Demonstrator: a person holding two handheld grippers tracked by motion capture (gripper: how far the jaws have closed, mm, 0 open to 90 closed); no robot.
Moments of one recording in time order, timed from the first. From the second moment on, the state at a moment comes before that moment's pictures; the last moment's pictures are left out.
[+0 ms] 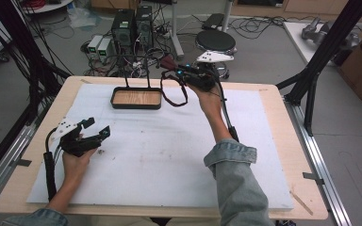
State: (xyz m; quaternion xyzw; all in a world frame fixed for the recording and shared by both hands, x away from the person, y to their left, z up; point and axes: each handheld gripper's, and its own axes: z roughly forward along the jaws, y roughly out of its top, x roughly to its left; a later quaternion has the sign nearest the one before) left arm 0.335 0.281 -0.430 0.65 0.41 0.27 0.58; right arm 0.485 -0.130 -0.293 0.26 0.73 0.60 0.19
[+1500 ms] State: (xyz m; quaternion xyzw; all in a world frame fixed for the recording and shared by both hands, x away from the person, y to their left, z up) left arm 0.332 0.286 -0.430 0.64 0.41 0.26 0.59; right arm 0.541 -0.091 -0.329 0.36 0.72 0.56 0.18
